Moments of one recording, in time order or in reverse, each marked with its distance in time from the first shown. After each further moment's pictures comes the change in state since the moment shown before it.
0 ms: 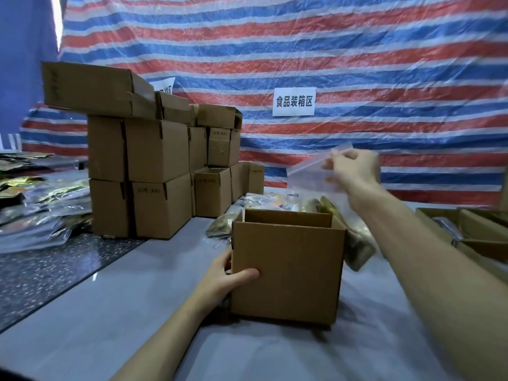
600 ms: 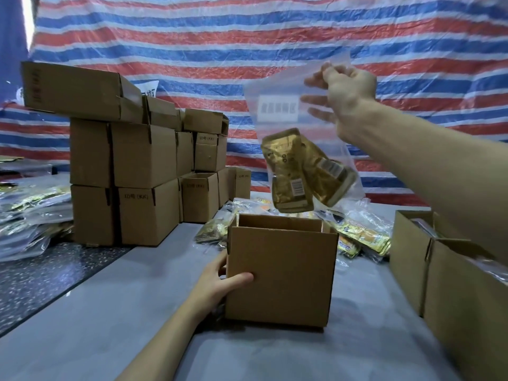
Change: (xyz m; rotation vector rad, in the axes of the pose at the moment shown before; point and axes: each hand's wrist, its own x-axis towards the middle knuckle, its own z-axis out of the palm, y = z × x) left_hand 0.004 -0.003 -0.002 -0.025 -0.018 0.035; right_hand 0.019 -0.118 -0.011 0.353 -0.096 -0.156
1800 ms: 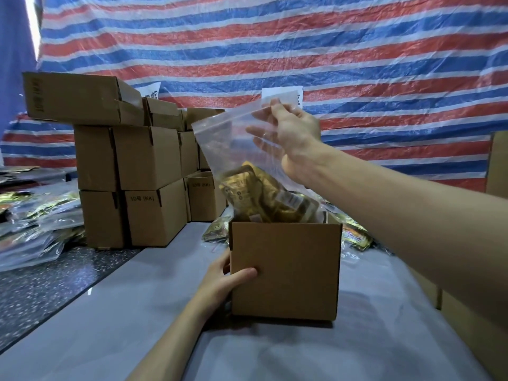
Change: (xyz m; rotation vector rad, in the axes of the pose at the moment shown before) left_hand 0.002 -0.006 -0.003 -0.025 0.016 -0.004; right_hand -0.062 0.041 0.047 0.331 -0.143 0.212
